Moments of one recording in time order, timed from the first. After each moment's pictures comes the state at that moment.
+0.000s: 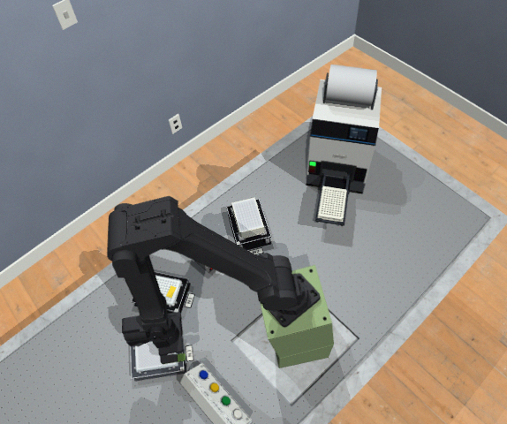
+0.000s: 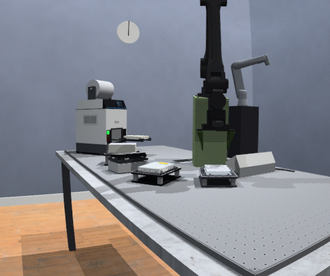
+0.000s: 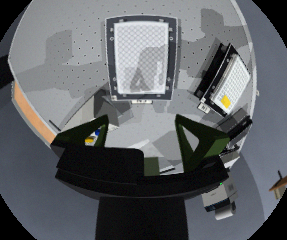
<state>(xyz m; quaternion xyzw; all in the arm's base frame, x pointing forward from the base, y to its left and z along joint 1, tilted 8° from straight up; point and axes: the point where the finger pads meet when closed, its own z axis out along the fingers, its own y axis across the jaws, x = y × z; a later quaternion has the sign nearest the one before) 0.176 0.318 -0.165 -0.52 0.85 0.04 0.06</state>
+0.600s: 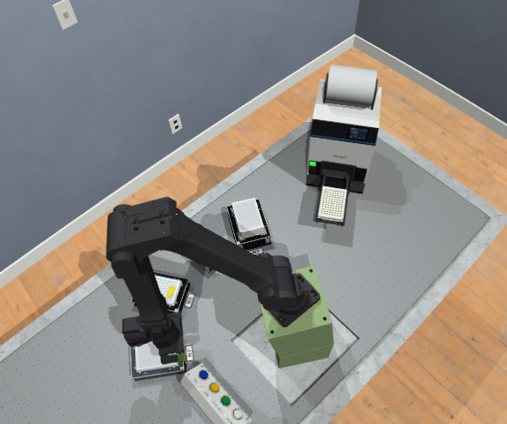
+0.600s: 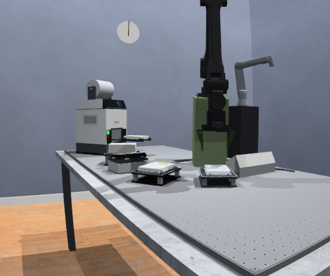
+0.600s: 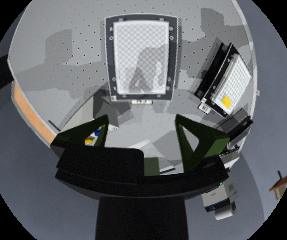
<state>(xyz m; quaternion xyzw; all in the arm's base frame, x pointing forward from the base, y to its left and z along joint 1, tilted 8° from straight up) 0.176 0.318 -0.168 -0.52 0.85 0.04 0.06</state>
